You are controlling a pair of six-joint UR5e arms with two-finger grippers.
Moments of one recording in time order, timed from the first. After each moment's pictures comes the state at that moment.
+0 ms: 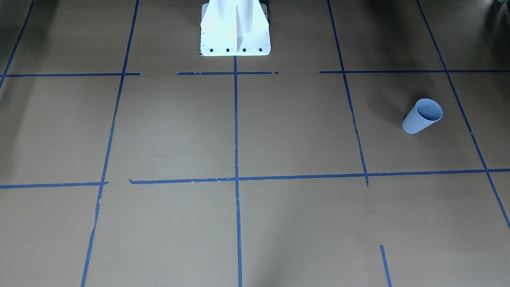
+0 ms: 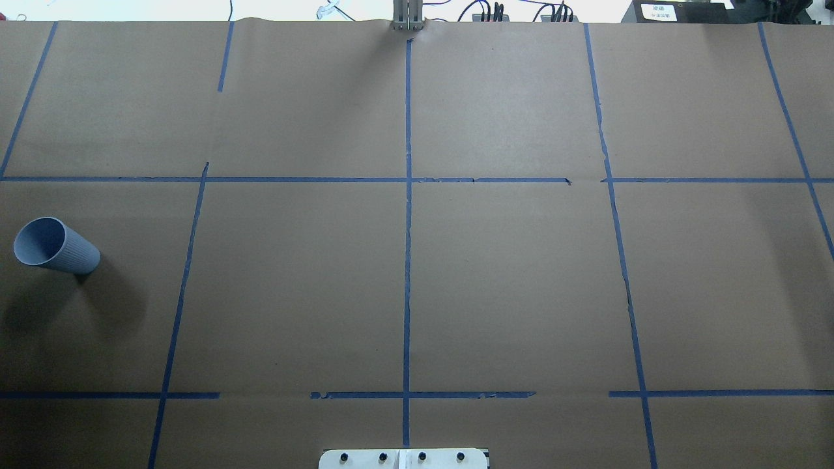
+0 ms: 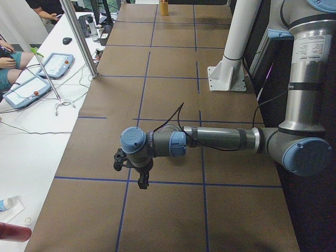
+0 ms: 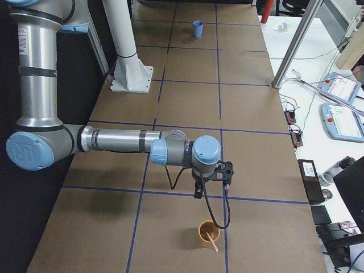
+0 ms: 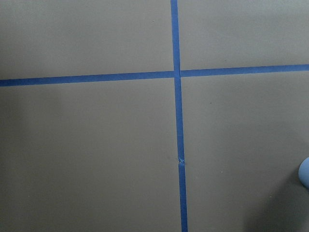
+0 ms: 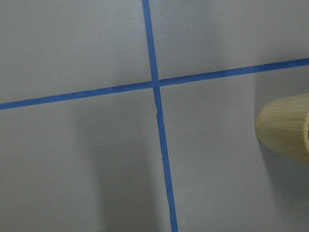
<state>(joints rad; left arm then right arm) -1.57 -1.57 -1.60 -1.48 -2.39 0.11 1.60 -1.63 1.65 -1.60 2.42 0.12</state>
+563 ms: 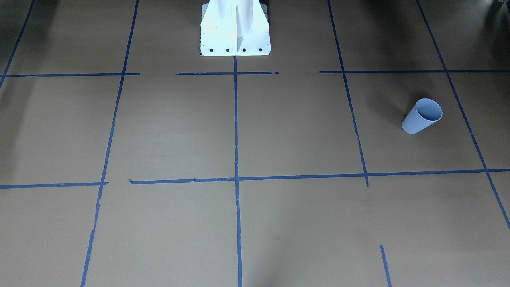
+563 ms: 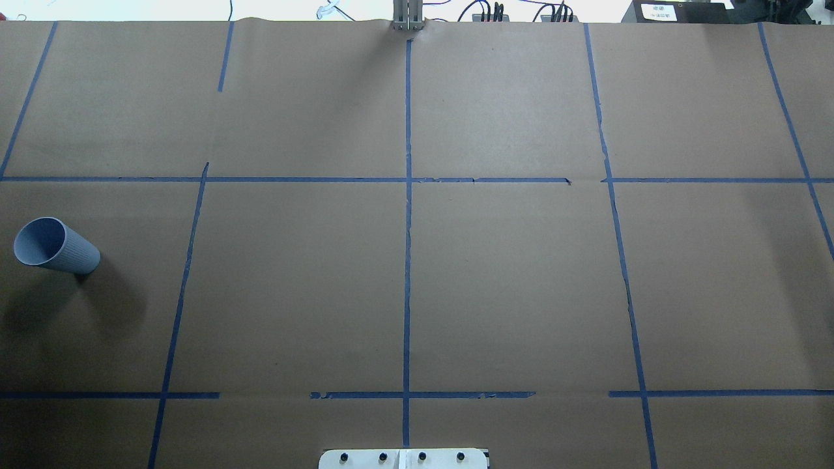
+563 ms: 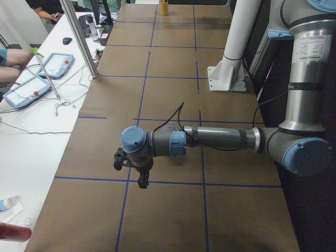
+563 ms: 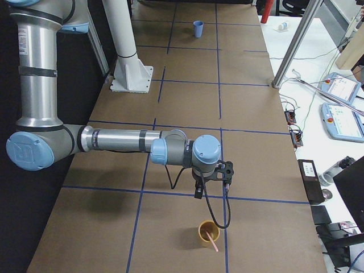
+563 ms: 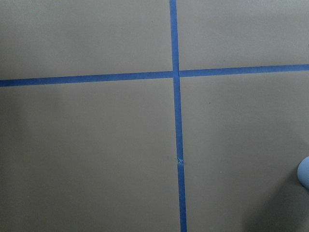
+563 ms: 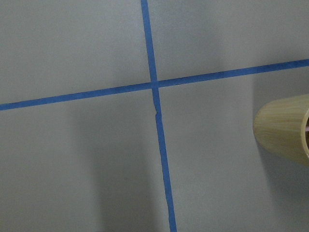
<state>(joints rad) -1.57 -1.57 -1.61 -1.48 -2.39 0.10 1.60 -1.63 1.65 -1.60 2.42 0.12</state>
